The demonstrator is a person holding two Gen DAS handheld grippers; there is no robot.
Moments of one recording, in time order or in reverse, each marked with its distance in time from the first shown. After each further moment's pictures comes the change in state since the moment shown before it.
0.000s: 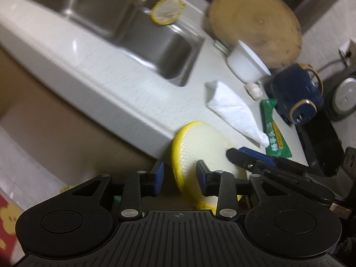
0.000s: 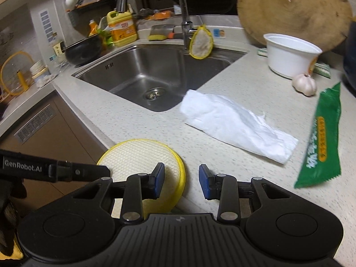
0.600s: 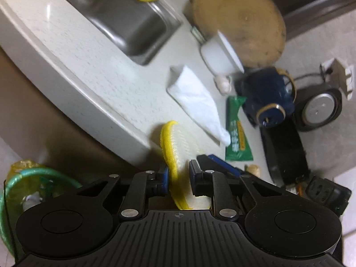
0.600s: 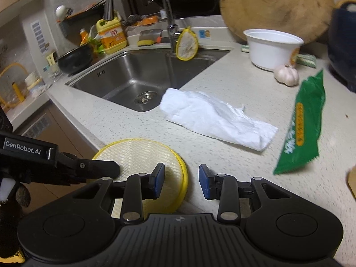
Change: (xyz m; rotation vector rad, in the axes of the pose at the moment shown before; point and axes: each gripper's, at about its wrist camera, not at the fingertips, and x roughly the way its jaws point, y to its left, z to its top) left arm 0.032 -0.022 0.003 -0.102 0.101 -0.208; right arm -0.019 -0.031 -0.016 0.084 -0.028 -0.023
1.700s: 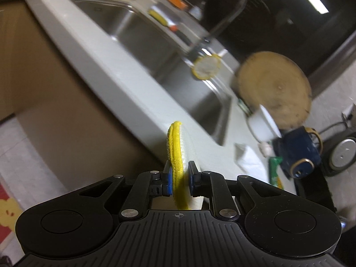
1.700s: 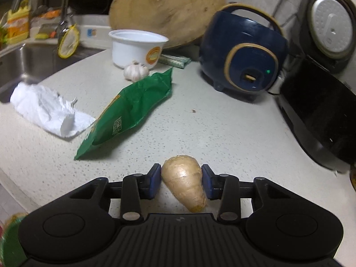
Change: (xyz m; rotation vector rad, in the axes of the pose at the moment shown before) left arm -0.146 0.079 0.009 -0.035 -0.336 0.212; right arm -0.048 -0.090 -0.013 -0.007 -0.040 -0.620
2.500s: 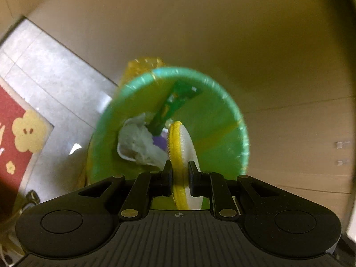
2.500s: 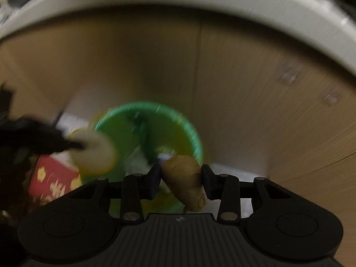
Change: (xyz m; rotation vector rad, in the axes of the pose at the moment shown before) left arm 0.175 0.137 -0.161 0.008 0.663 0.173; right arm -0.073 0.197 -0.193 0.018 0.479 0.281
